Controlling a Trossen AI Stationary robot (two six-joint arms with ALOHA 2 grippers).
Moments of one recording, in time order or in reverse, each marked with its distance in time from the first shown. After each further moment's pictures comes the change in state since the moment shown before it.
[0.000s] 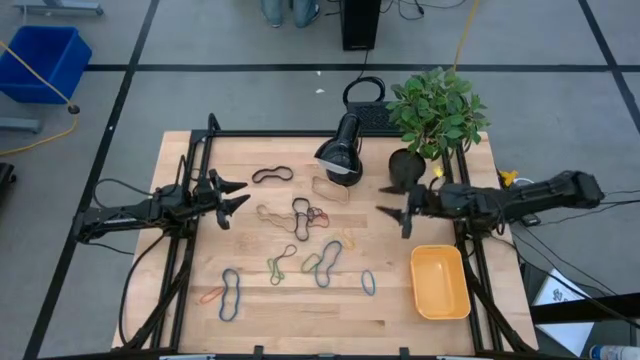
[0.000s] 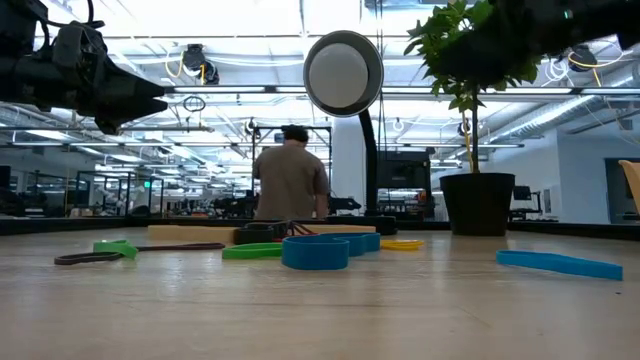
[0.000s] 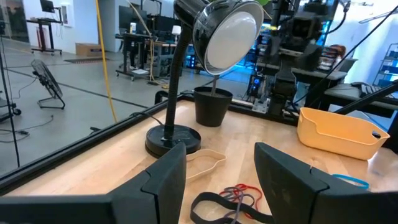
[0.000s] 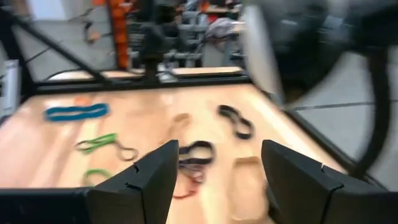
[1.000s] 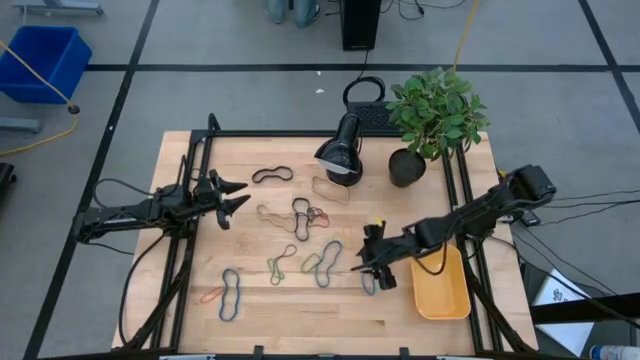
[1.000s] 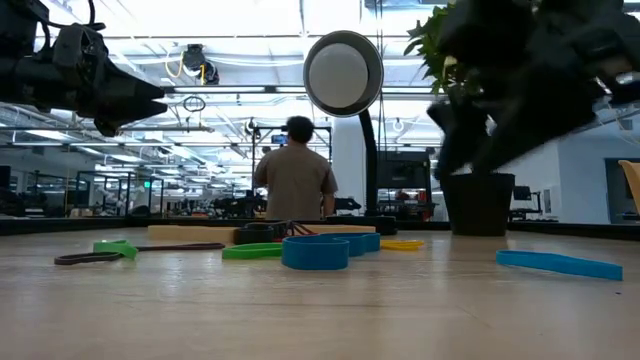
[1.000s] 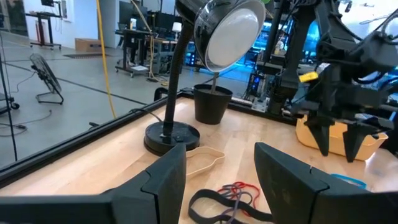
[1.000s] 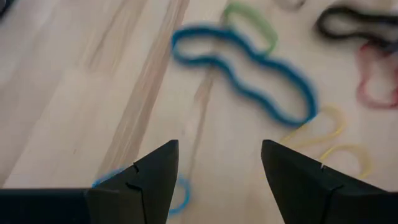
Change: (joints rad) left arm 0.000 0.000 0.000 -0.016 0.001 -0.023; right arm 0.250 0.720 0.291 -0.247 -0.230 0.061
